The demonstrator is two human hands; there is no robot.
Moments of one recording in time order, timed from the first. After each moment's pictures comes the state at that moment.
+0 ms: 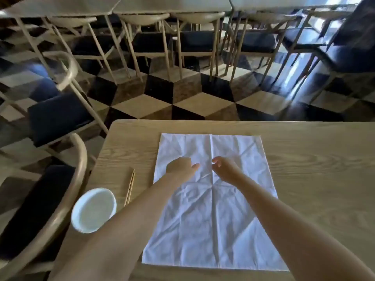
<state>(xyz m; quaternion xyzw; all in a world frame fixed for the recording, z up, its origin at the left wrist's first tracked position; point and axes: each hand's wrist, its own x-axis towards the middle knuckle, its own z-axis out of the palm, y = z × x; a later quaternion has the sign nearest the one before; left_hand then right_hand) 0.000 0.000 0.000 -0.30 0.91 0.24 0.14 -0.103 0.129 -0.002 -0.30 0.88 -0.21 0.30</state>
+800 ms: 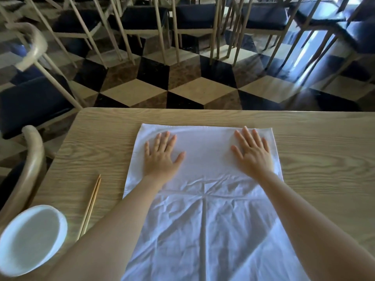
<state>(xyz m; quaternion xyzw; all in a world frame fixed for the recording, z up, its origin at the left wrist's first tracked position) -0.040 -0.051 -0.112 -0.33 0.94 0.09 -0.02 -0.232 0.161 -0.106 -0.35 0.93 -0.07 0.03</state>
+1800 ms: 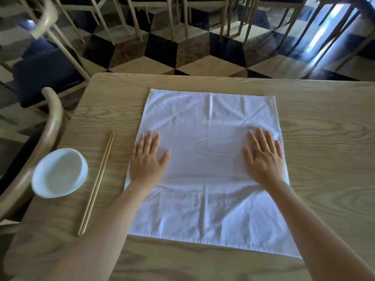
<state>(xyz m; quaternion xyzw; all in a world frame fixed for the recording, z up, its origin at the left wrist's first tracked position) 0.084 0.018 -0.104 -0.40 0.91 0.08 -0.04 -0.133 0.248 -0.103 -0.32 0.94 -0.08 0.05</state>
